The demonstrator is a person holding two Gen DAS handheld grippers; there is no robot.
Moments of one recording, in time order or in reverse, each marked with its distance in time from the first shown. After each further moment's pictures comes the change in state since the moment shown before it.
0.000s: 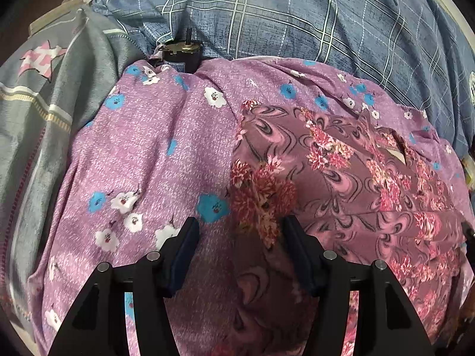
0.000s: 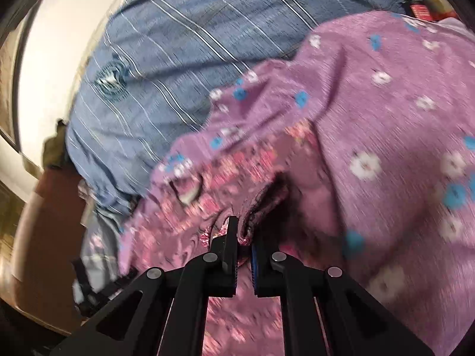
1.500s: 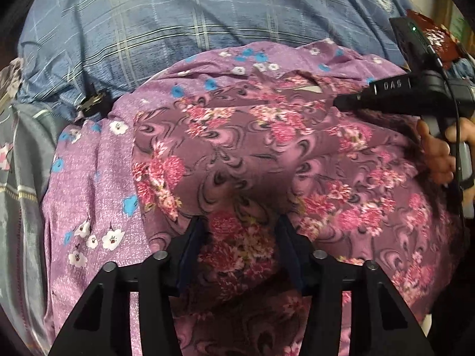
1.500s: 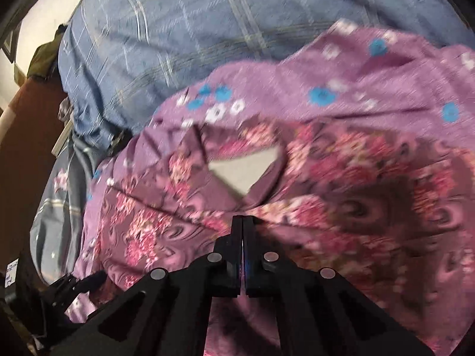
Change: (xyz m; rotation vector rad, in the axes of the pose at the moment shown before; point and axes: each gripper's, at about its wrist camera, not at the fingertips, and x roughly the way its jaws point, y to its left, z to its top) left arm -0.033 -0.061 -0.042 0.470 -0.034 -0.133; right arm 0.105 0.111 0.008 -0.319 0.167 -0.029
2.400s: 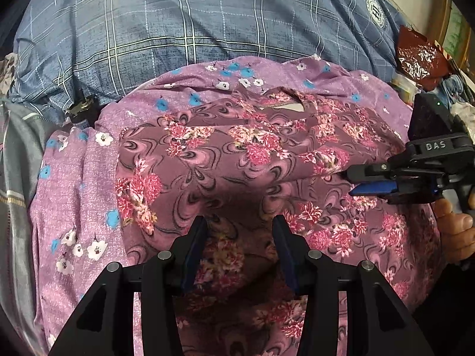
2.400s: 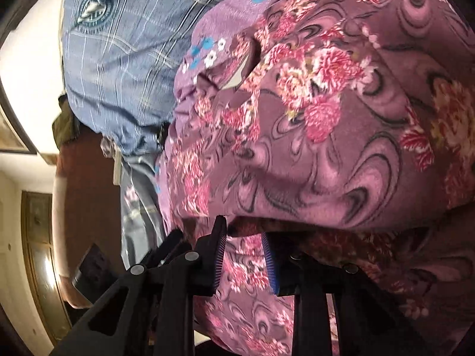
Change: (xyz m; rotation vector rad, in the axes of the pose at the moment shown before) left arm -0.009 -0.003 0.012 -0.043 -0.036 -0.072; right arm -0.008 -0.034 -0.066 0.449 0.199 0.344
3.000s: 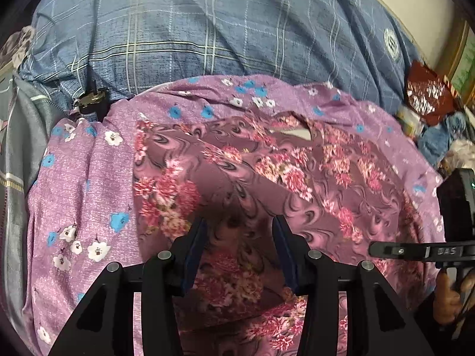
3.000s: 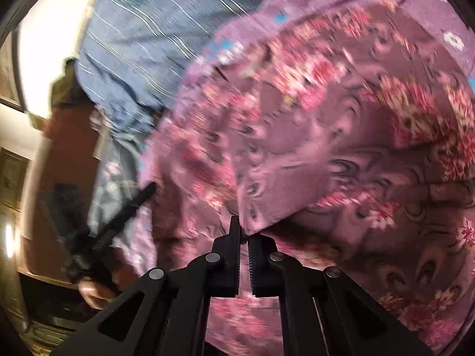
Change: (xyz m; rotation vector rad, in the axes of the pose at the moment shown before) left arm -0.006 0.015 0.007 -0.116 -0.041 -0.026; right arm -0.023 0.015 -0.051 -0.175 -0.036 -0.235
